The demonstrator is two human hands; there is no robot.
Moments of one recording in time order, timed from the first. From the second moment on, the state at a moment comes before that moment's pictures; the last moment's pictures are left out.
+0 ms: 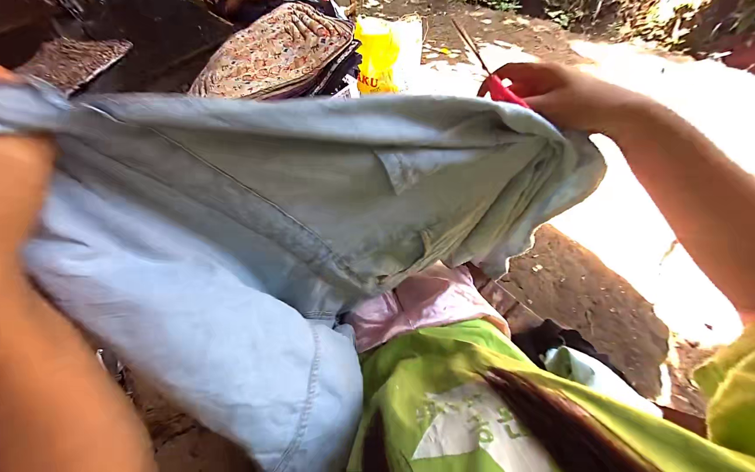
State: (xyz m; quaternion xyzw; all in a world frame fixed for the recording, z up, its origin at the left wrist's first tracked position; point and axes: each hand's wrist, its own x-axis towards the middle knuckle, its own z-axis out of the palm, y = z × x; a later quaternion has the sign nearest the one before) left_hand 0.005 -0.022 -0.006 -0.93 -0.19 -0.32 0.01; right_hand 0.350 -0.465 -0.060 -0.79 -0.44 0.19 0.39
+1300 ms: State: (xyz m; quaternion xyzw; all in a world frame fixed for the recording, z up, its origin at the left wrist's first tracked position) left_hand 0.077 -0.332 -0.358 -0.27 -0.46 -0.07 -0.84; right_hand 0.235 -0.455 -0.367 -0.83 -0.44 0.11 0.32
